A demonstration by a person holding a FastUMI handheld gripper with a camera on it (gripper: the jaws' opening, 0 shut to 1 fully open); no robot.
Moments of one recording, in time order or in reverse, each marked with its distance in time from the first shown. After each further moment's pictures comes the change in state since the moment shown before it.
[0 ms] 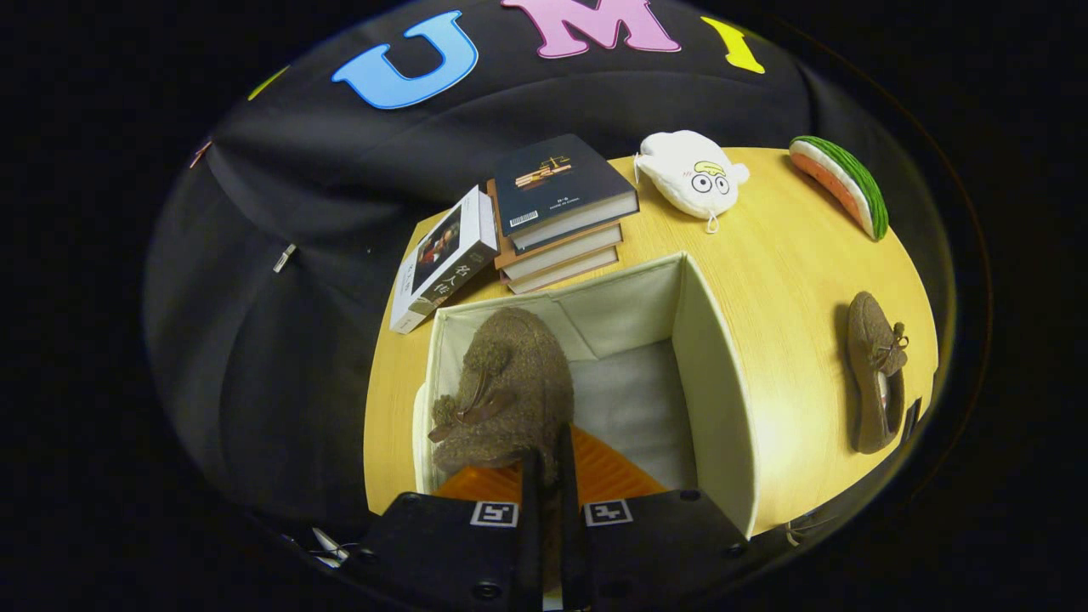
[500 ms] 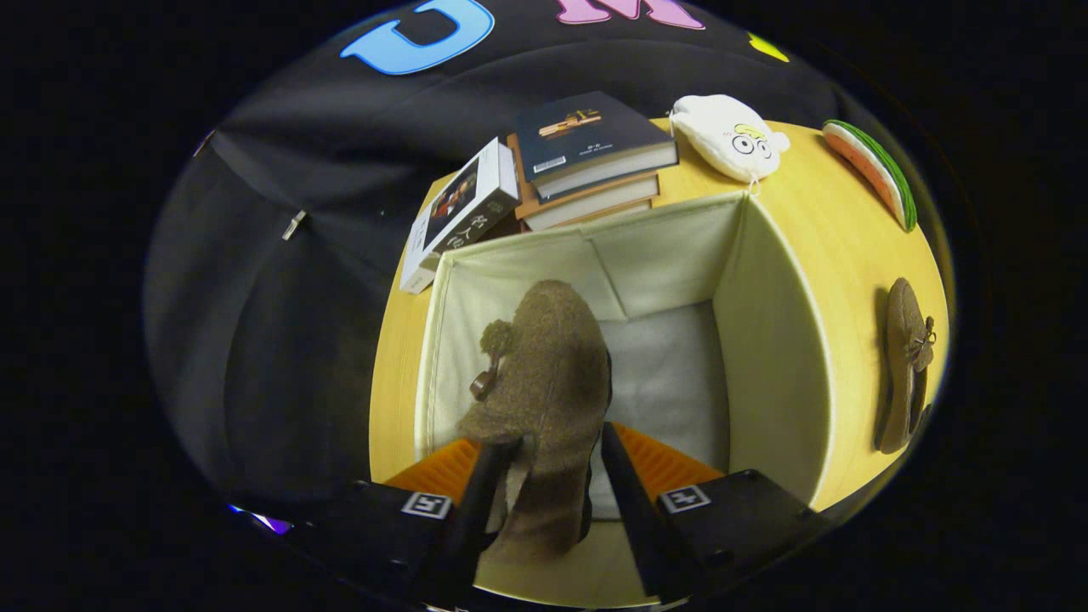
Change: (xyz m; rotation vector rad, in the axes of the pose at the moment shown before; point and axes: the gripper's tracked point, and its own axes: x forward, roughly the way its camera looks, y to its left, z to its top) arm 0.016 0.014 -0.037 -0.055 0.154 0.096
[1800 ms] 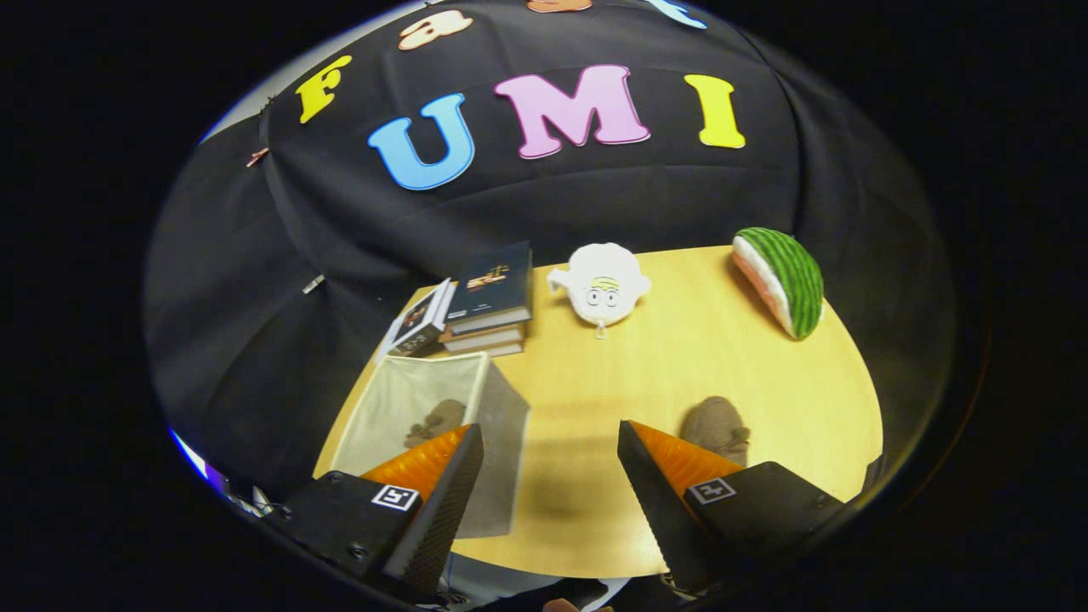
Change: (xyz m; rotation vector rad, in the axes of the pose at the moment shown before) arm -0.201 -0.218 0.069 -0.126 -0.461 -0.091
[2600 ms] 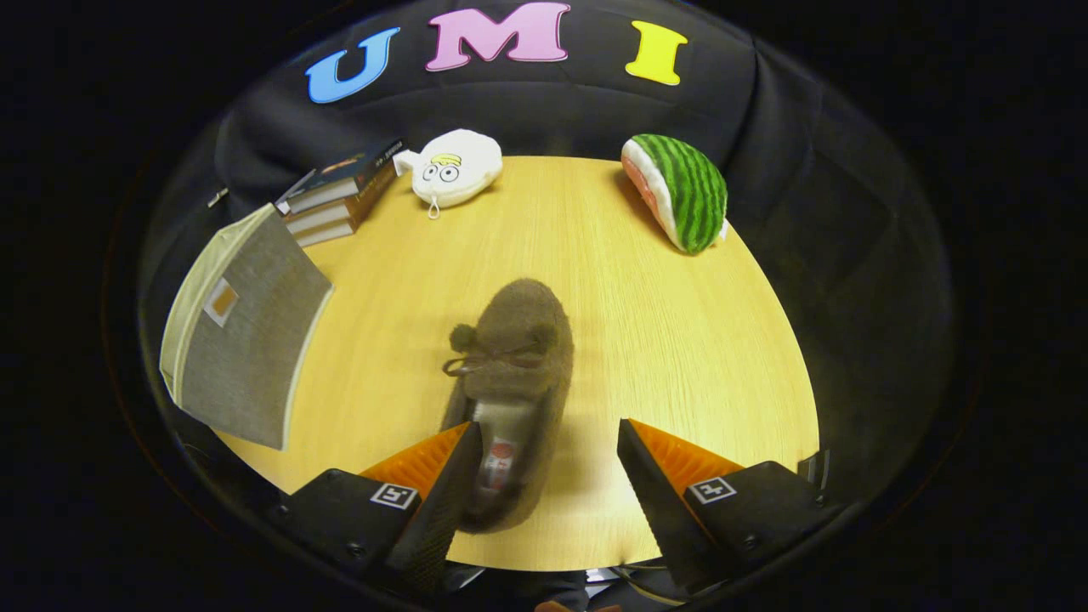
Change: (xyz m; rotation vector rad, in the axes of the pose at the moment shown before) arm 0.042 -0.193 -0.128 -0.143 0.246 -0.302
